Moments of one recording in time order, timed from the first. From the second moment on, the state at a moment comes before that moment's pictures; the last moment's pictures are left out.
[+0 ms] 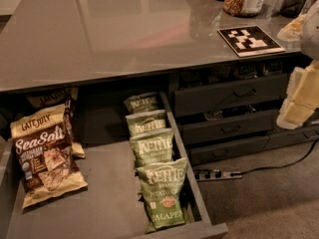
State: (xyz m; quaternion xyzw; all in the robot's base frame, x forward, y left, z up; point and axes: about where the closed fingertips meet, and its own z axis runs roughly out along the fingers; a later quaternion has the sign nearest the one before) arm 0.439 -0.216 0.980 -0.60 0.78 -0.04 0.17
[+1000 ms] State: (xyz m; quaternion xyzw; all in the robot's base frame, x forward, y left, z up) arm 0.470 -0.156 0.967 -0.60 0.77 -0.01 0.21
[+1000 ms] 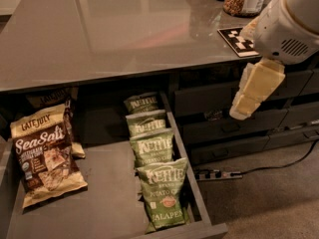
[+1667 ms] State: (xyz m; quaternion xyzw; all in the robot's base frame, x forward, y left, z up) arm 0.481 -0.105 0.917 -0.63 0.74 0.04 0.21
